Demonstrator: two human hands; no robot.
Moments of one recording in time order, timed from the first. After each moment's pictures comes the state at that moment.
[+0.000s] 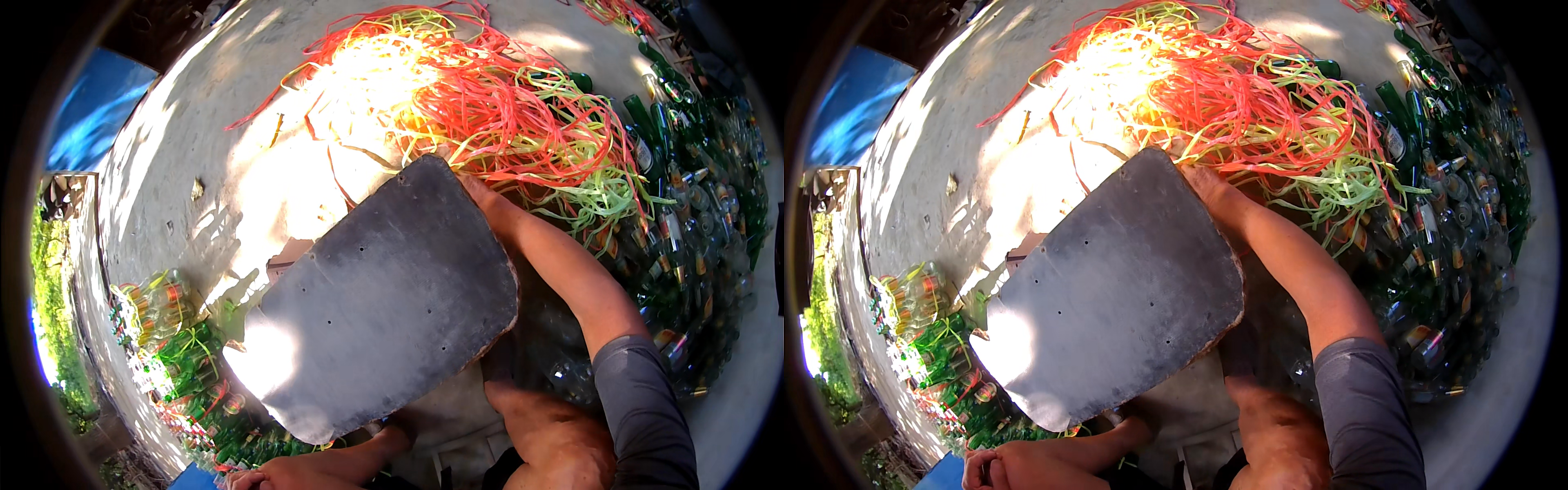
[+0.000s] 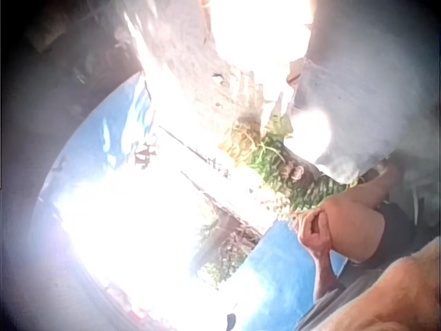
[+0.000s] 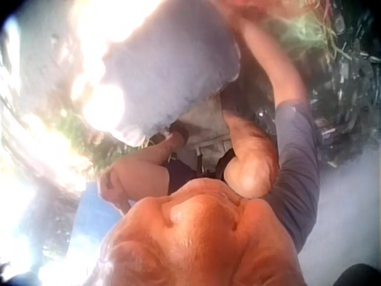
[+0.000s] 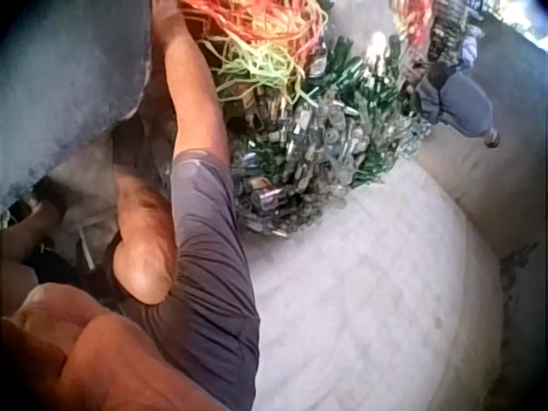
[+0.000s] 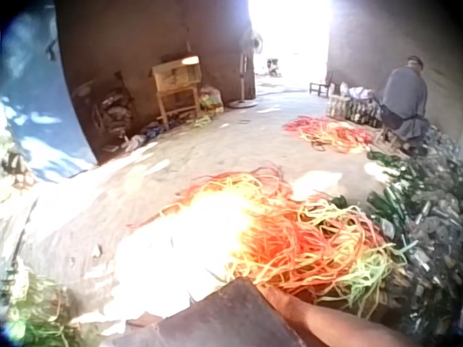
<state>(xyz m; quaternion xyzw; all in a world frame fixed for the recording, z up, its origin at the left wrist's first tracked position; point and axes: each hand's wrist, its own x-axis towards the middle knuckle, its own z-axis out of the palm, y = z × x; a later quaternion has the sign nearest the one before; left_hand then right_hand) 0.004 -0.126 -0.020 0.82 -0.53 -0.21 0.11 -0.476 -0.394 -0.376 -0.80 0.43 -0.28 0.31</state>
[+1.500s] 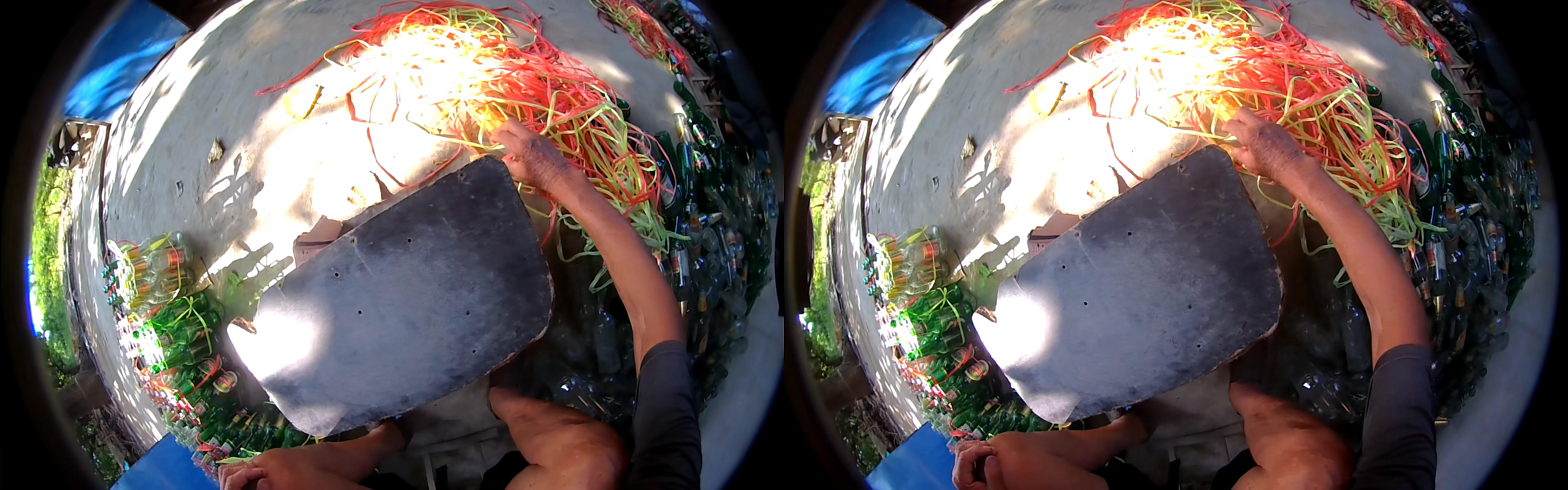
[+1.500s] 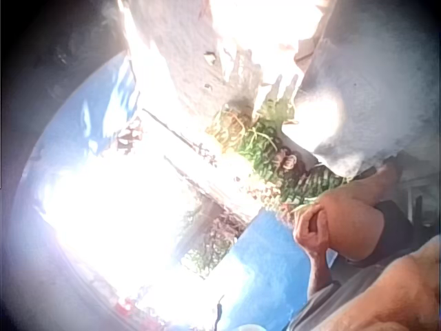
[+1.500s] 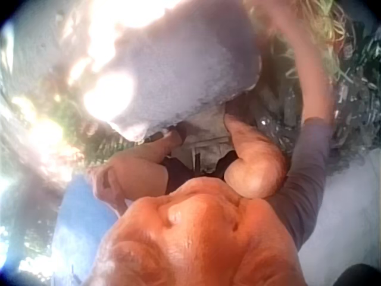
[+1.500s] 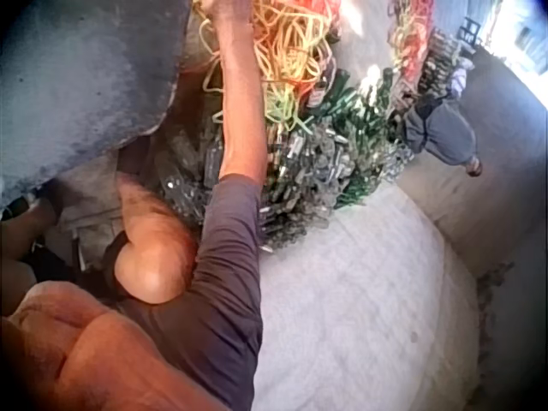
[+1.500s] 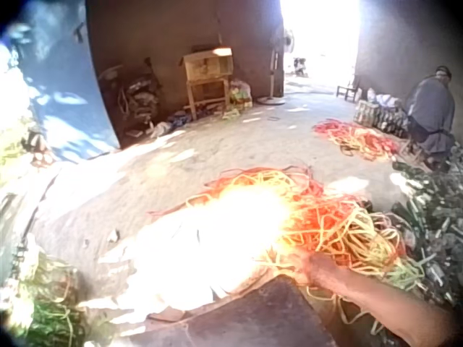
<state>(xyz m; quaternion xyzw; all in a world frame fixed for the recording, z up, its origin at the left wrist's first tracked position) 0.004 -0.147 -0.013 0.79 -0.56 -0.22 0.13 -0.503 -0.493 -0.324 -0.83 0.54 -0.06 0.16</state>
